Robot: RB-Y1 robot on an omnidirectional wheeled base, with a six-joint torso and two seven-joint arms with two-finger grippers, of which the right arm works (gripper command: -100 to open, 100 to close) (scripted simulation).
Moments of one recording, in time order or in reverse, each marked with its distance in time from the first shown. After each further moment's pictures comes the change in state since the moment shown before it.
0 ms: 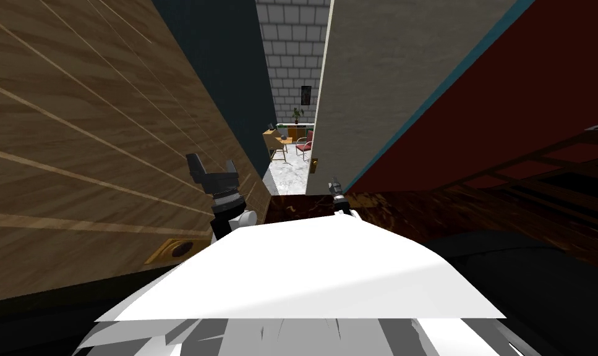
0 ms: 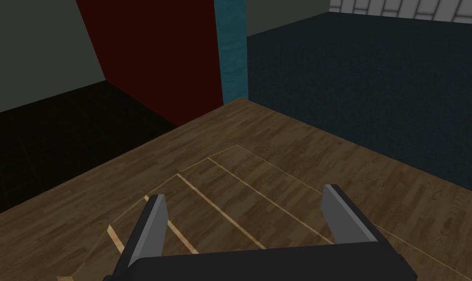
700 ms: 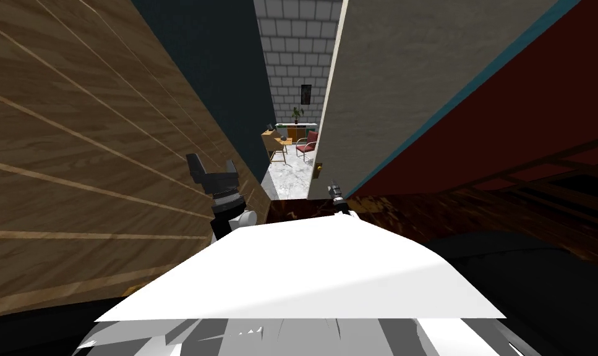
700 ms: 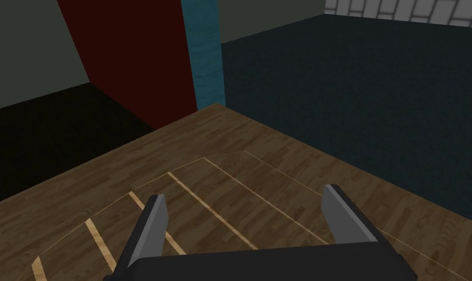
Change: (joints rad) arm -0.030 -0.019 -0.009 0.121 0.029 0.003 -0.100
